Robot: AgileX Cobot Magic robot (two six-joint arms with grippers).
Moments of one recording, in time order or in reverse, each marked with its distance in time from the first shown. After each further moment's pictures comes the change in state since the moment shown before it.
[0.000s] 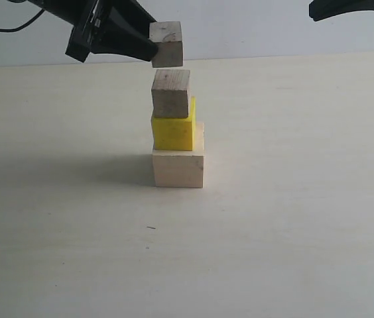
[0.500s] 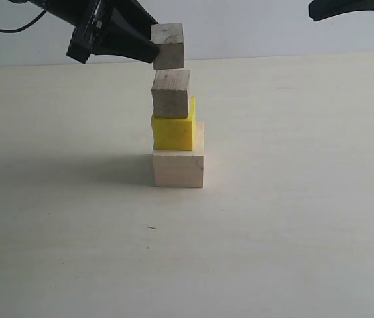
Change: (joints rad) left arm -0.004 0.000 0.000 0.007 0.000 -0.008; right arm 0.000 0.000 0.000 0.003 0.000 0.000
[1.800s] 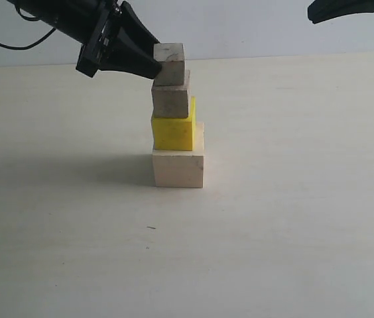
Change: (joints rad) left arm 0.000 0.061 0.000 0.006 0.000 -0.014; right arm 0.000 0.009 0.000 0.000 0.000 -0.004
